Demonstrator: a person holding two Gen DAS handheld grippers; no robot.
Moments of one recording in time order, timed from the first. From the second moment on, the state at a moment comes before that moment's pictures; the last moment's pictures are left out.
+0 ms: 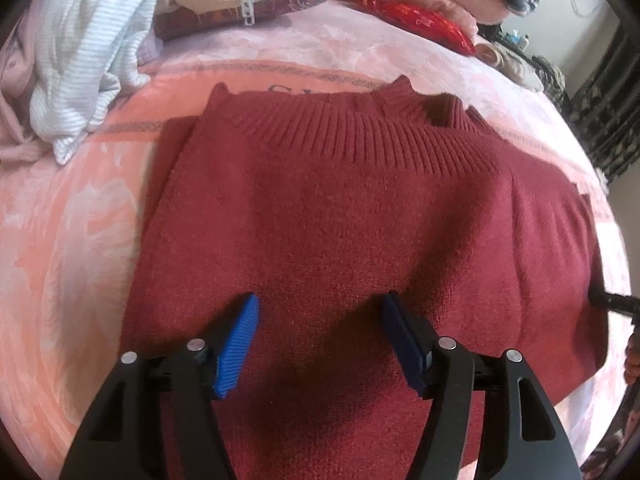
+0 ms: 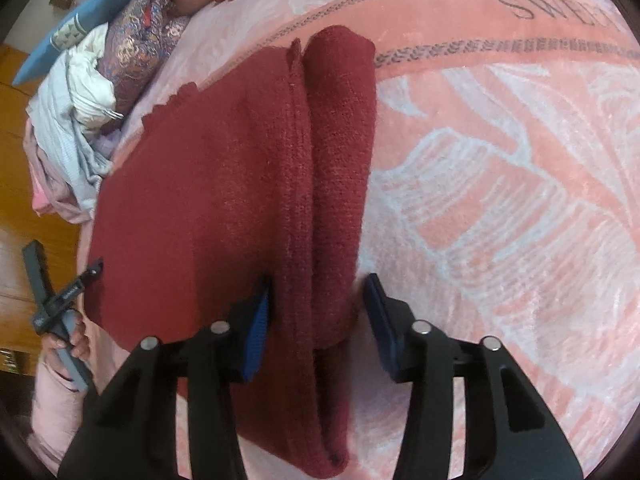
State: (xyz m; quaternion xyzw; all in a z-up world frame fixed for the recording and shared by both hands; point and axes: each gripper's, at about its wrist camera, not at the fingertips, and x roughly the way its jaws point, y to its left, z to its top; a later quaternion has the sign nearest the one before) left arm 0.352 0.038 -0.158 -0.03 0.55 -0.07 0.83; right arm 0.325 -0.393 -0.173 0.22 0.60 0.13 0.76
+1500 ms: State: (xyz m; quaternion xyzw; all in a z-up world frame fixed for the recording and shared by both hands) left arm 0.329 0.092 -0.126 -0.07 0.53 -0.08 0.84; right arm 0.337 -0.185 -0.101 0.14 0.58 0.20 0.77
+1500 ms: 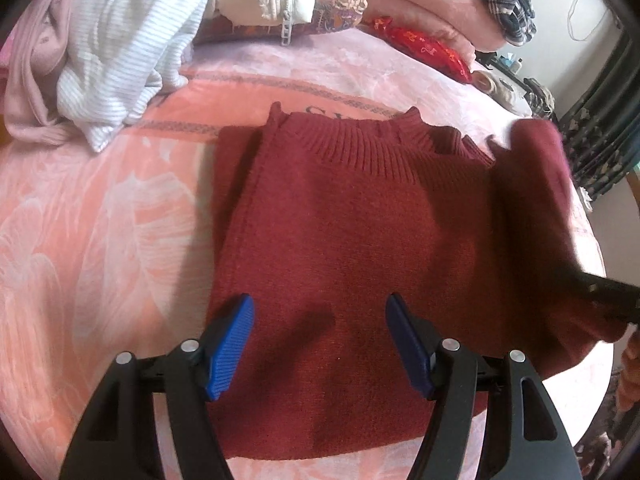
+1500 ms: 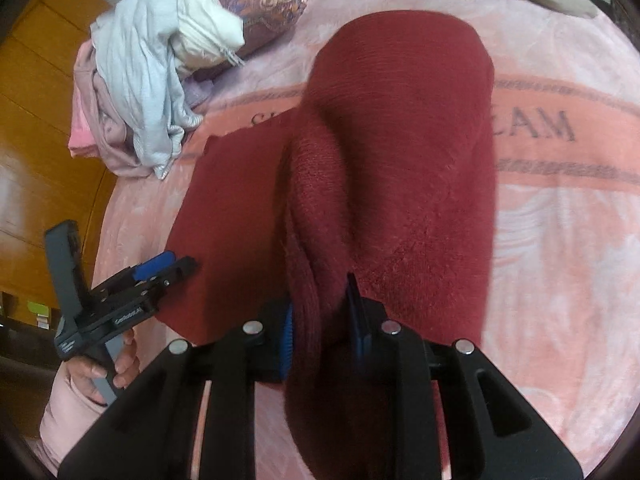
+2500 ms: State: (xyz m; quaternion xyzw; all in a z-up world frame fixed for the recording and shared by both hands) left arm 0.358 -0.045 -0.133 -0.16 0.59 -0.20 0.77; right arm 0.295 -0.243 -0.141 0.23 0.59 0.26 0.73
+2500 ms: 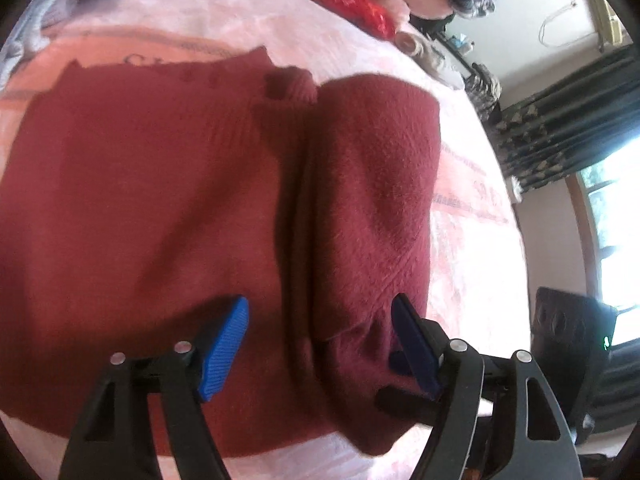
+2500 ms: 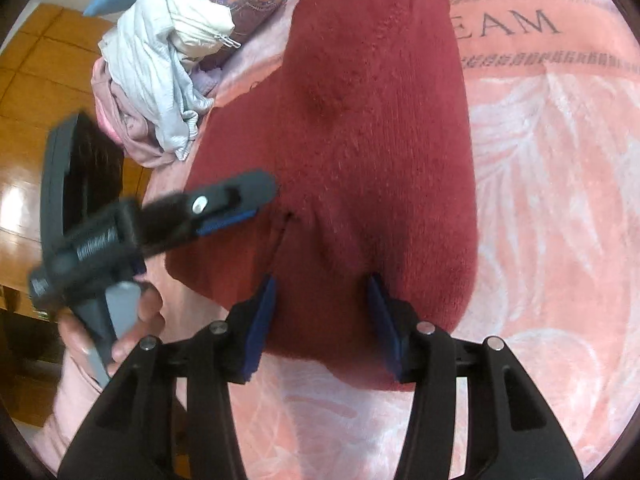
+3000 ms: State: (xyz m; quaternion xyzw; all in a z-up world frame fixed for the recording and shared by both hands) left arm 0.355 -0.055 -0.145 -0.16 0.57 -0.21 0.78; right arm 0.286 -0.265 -0.132 0.20 0.59 0.22 0.75
